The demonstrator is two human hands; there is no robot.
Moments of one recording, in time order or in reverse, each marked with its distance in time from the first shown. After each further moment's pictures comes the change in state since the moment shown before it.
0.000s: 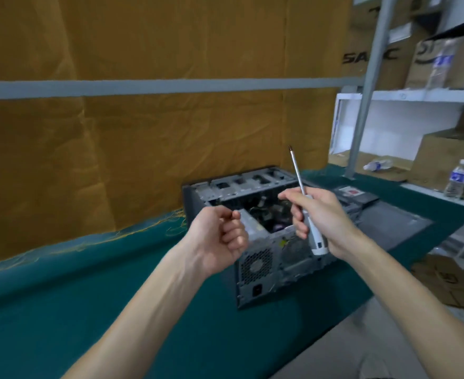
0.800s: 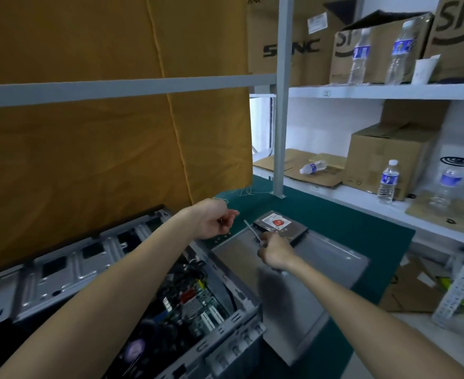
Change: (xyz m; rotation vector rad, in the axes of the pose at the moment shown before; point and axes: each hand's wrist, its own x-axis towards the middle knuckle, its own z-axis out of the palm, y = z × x) left_hand 0.409 -0.009 0.217 0.886 0.134 -0.021; right_hand 0.256 0.132 -0.285 -0.891 0.145 0.347
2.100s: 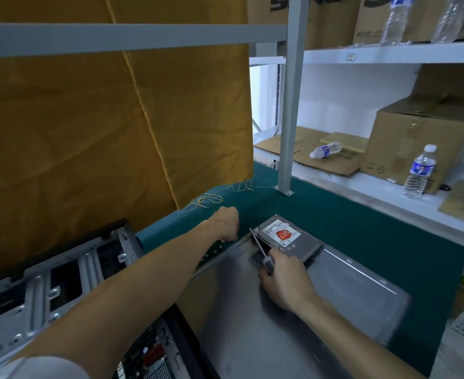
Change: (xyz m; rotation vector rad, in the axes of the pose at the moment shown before) left_hand 0.236 -0.016 0.027 1.286 -0.020 0.269; right_hand 0.075 0.061 0.024 -0.138 0.182 -0.174
